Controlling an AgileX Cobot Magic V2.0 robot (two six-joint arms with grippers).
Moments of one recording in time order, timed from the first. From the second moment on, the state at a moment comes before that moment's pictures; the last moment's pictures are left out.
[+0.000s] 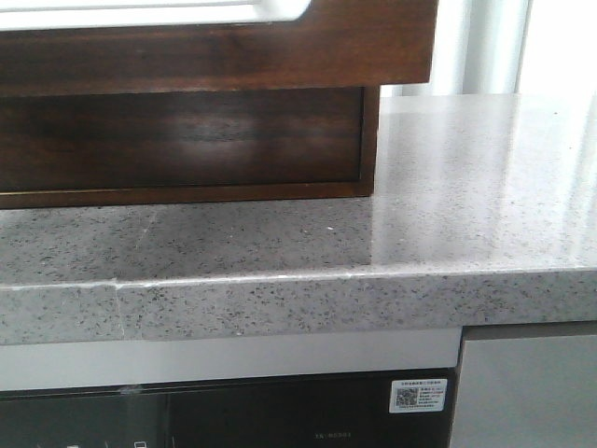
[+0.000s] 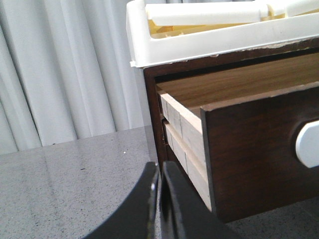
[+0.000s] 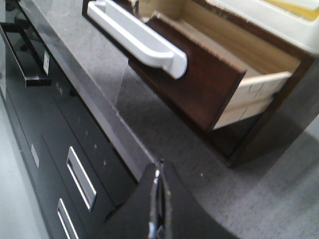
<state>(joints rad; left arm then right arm) -0.19 0.00 -0.15 0.62 0.09 -0.47 0.74 0.19 -0.40 0.21 0.49 -0.58</state>
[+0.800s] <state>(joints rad) -0.19 0.00 -0.15 0.62 0.08 -0.47 0.74 0.13 -0.32 0.23 0.49 -0.57</state>
